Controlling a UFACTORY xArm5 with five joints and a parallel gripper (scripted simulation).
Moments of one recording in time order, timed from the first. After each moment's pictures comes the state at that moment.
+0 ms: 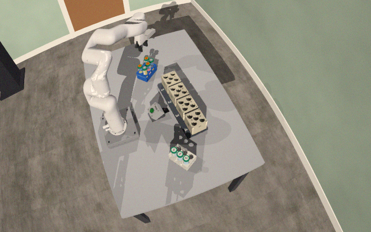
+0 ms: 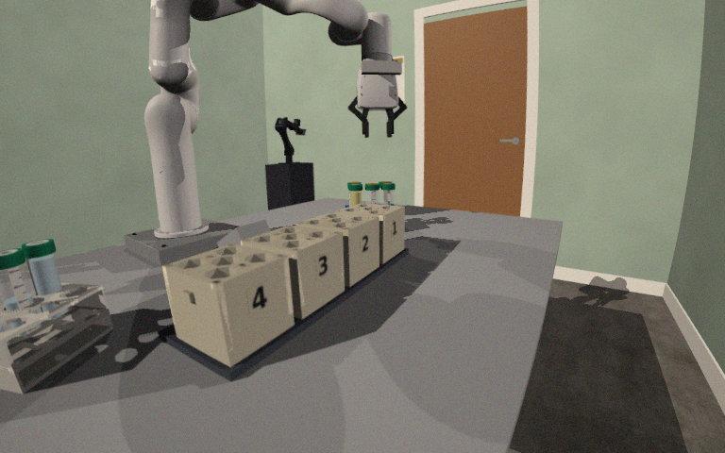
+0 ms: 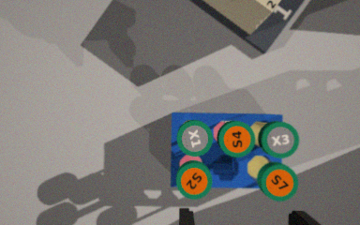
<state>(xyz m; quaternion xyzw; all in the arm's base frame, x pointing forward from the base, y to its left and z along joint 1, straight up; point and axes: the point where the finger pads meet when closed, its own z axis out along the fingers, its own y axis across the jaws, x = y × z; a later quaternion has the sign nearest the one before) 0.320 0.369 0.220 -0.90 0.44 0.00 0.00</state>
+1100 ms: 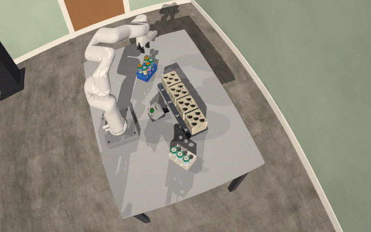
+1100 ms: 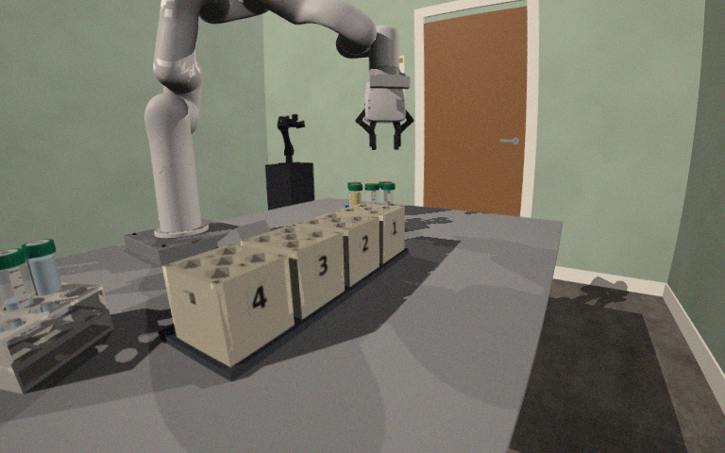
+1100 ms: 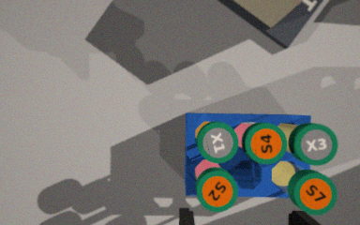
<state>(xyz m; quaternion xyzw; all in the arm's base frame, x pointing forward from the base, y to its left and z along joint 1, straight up) 0.334 0.380 0.188 -0.90 0.44 0.00 0.00</state>
